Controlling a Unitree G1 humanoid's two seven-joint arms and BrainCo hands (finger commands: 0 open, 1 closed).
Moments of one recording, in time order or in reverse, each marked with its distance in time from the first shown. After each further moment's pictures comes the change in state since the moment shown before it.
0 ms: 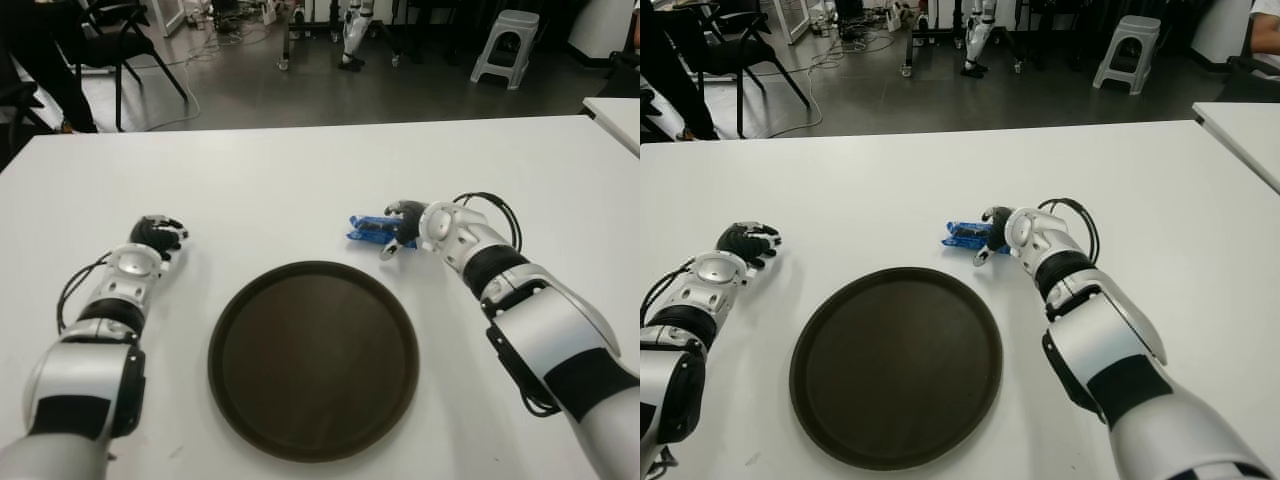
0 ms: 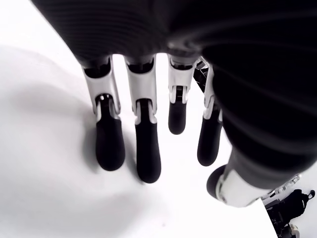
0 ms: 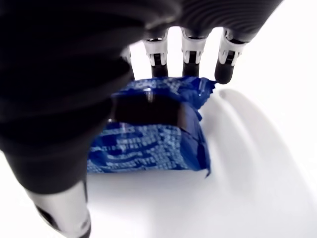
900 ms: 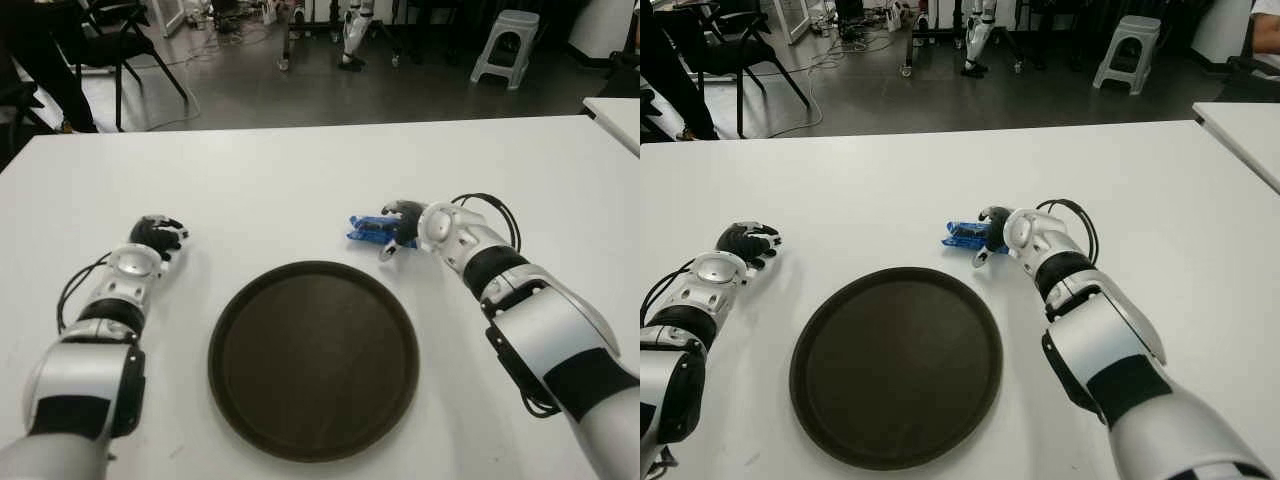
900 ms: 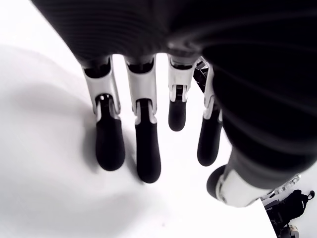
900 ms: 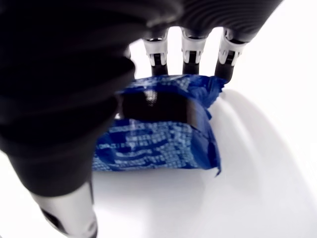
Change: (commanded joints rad) left arm 0.003 -0.001 0.005 -0.001 -0.005 -0.010 -0.003; right arm 0.007 0.005 -0.008 0.007 0.006 -0.030 -0.010
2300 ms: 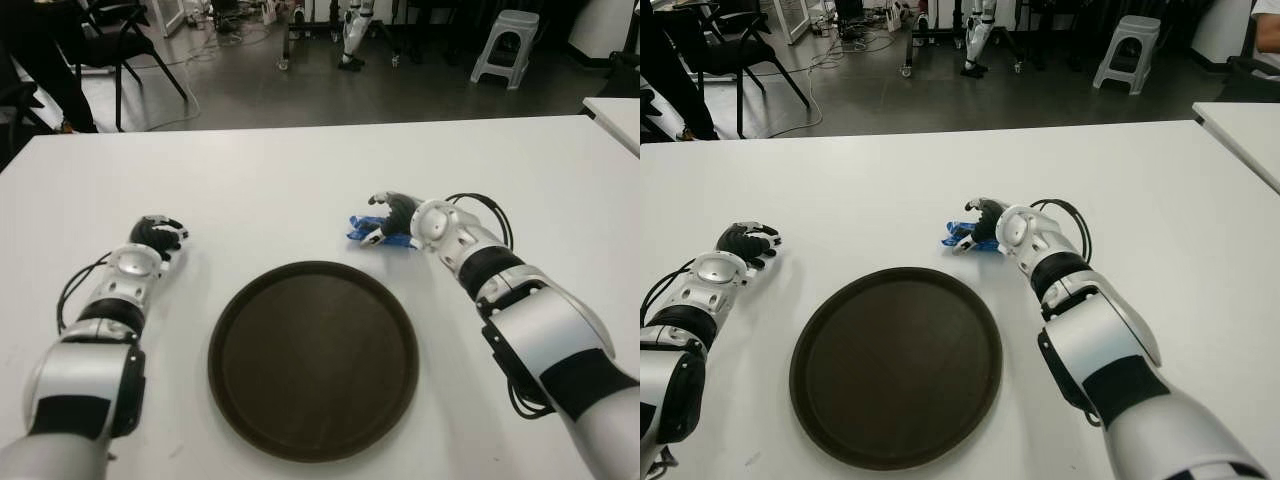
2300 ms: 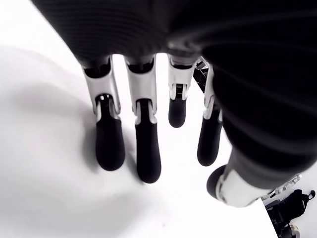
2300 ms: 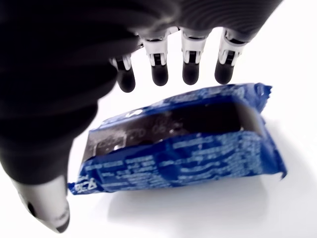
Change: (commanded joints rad) left arm -0.001 0.002 -0.003 0.002 0.002 0.004 -0.009; right arm 0.000 0.025 -0.061 -0.007 0.051 -0.062 -0.052
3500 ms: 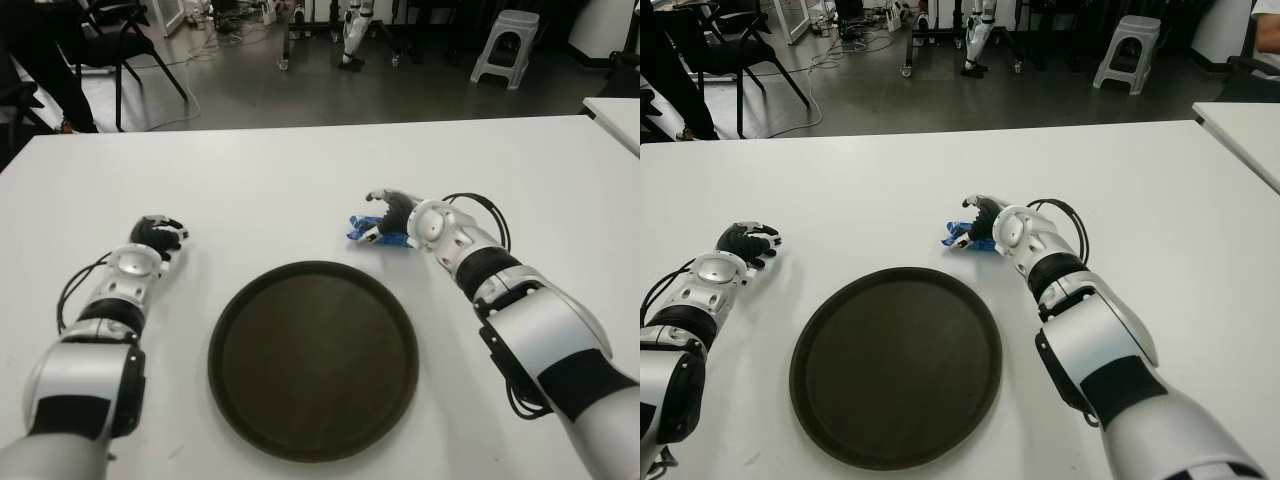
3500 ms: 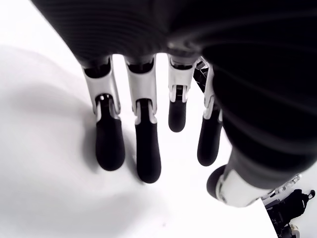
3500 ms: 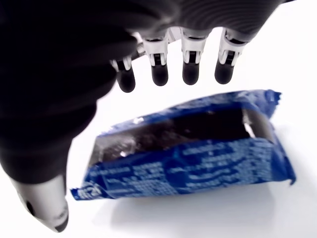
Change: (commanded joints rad) left arm -0.003 -0.002 -0.004 -0.001 0.004 0.004 0.006; right arm -0.003 0.005 0.025 0.010 -0.026 0.008 -0.032
